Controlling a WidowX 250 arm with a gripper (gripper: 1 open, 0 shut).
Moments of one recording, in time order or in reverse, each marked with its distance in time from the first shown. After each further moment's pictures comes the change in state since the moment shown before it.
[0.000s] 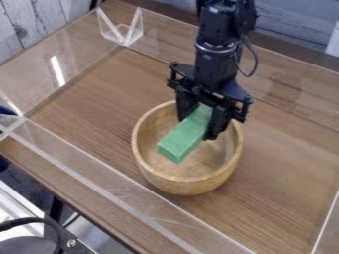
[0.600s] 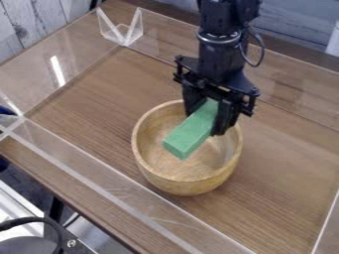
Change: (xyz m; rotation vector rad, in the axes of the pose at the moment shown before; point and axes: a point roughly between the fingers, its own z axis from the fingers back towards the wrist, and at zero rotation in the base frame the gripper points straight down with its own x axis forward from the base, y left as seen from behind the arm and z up) arm 0.000 -0.013 0.016 -0.053 -0.061 -0.085
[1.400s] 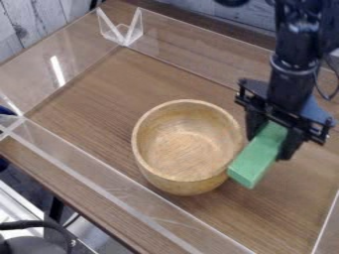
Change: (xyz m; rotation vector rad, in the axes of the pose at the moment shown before) arm 0.029 -0.066 -0.023 0.009 -0.039 0.011
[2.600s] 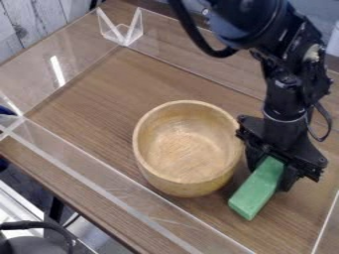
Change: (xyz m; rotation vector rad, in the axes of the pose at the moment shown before) arm -0.007 -0.005 -0.035 -0.055 -0.101 -0.027
